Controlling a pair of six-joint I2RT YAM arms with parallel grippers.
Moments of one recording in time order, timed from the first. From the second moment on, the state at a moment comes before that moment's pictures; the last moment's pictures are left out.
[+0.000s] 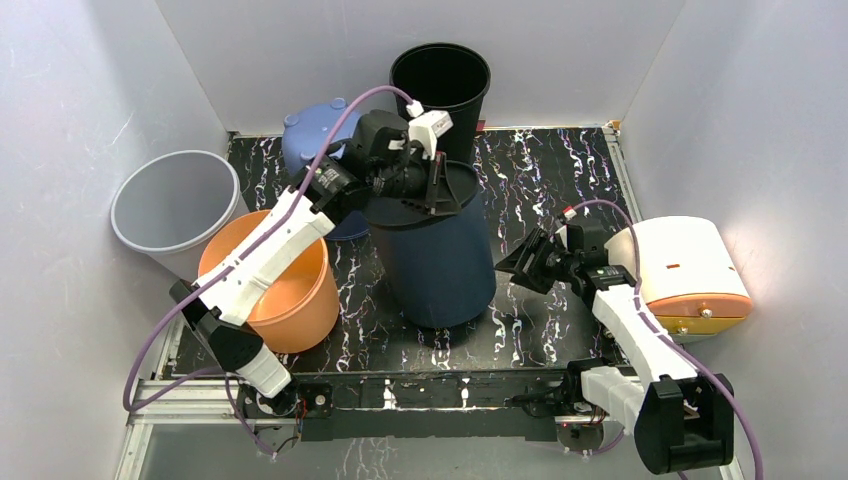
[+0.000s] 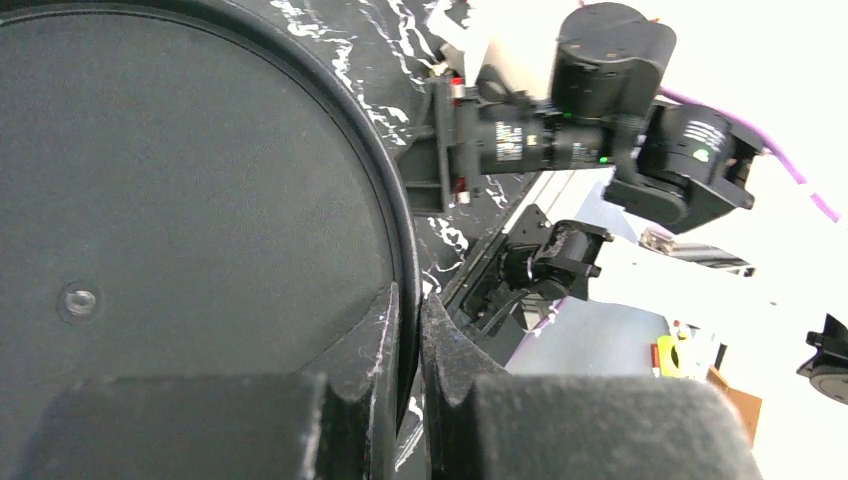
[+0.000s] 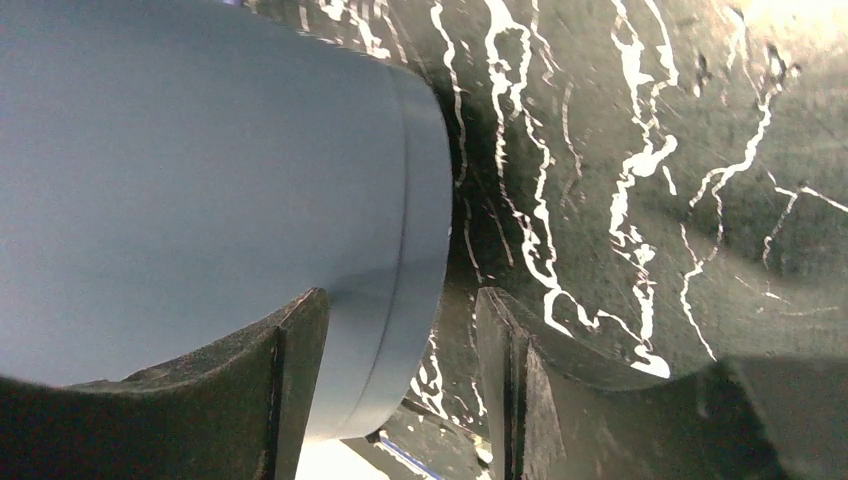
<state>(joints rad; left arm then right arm) -0.76 1.59 1.86 -0.85 0.36 -0.41 0.11 0.99 0.61 -0.38 -0.51 0.74</state>
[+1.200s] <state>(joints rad) -0.82 1.53 1.78 -0.94 0.26 -0.44 0.15 1.47 1.40 -0.58 -0.11 0.65</state>
